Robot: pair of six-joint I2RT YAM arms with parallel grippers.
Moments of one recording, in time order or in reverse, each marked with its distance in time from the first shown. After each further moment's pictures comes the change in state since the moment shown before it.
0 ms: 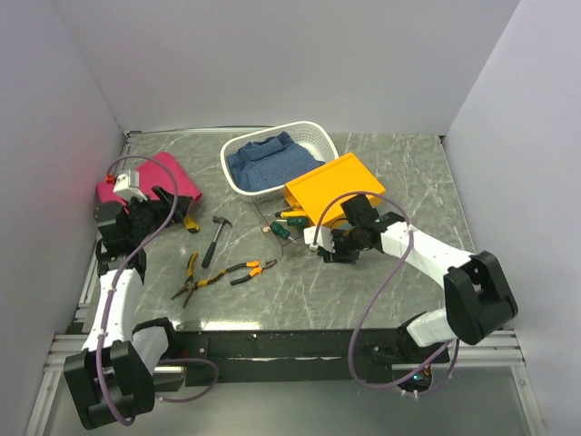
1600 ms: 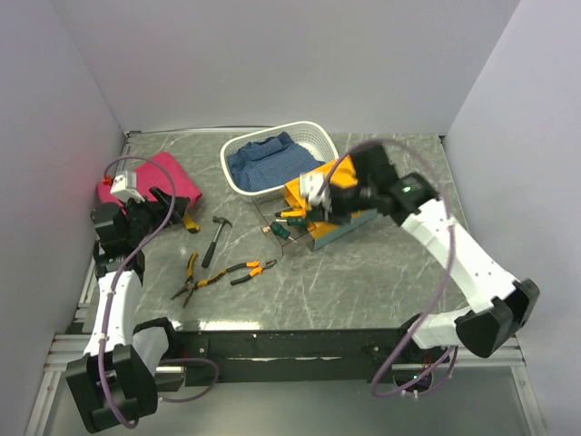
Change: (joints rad) left arm 0.026 -0.018 0.004 -0.038 0.002 0.011; right arm 0.080 -0.058 0.510 -0.341 -0.155 0.130
